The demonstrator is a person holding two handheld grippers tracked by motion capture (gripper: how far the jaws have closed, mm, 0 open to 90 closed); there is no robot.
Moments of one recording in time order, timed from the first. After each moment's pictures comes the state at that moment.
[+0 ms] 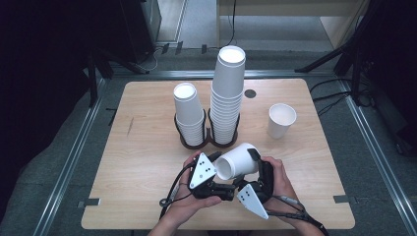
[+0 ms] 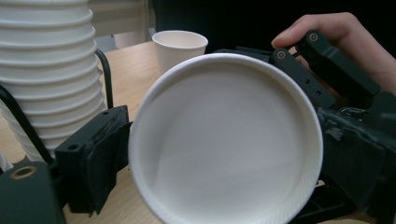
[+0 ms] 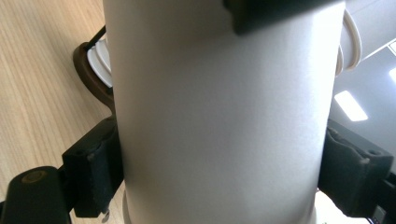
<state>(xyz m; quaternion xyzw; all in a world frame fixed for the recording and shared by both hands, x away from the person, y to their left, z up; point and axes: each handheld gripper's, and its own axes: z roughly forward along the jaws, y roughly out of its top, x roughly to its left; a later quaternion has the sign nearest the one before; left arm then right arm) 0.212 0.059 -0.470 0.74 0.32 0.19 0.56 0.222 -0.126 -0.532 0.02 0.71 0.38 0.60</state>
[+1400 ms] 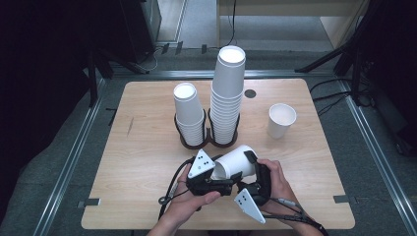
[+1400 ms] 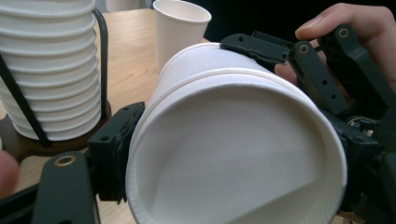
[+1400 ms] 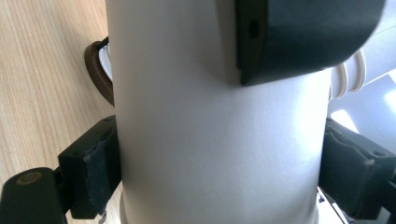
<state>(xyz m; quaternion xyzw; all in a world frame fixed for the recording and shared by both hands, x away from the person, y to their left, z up) 0.219 0.065 -0.467 0.75 0.36 0.13 0.54 0.218 -0.122 -0.535 -0.02 0.71 0.36 0.61</state>
